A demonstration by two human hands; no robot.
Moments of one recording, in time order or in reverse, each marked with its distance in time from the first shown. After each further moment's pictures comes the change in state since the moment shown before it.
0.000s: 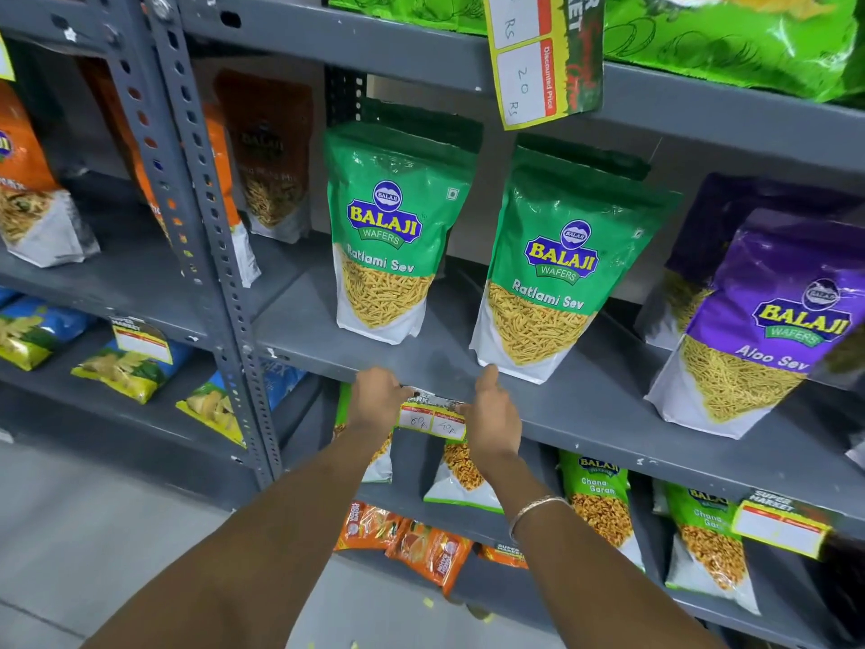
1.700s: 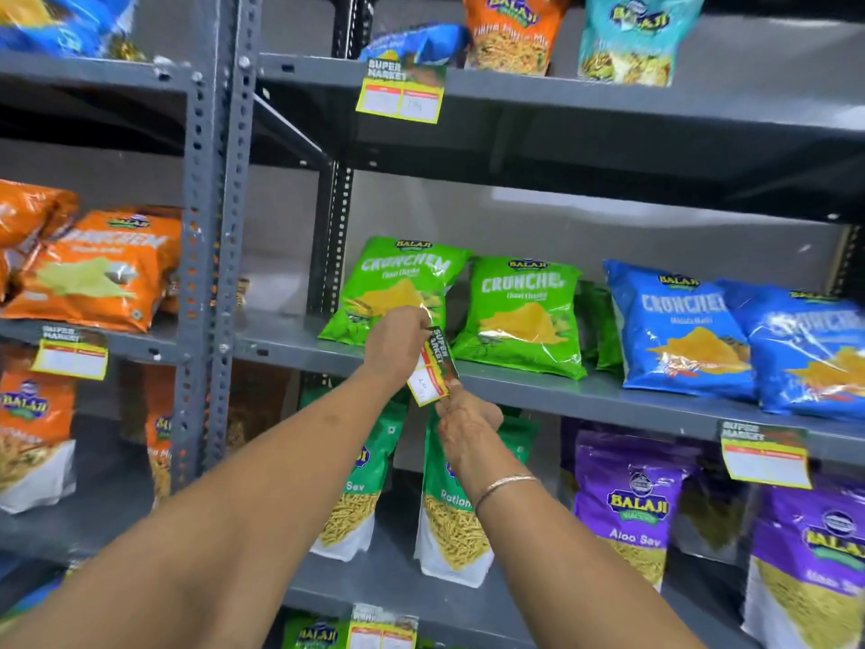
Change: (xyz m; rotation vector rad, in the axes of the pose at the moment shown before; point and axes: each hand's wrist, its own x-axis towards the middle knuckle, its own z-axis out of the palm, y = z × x) left_hand -0.042 0.263 -0.263 0.075 0.536 0.655; right_hand 0.003 -0.156 -0.266 1.567 0.288 0.429
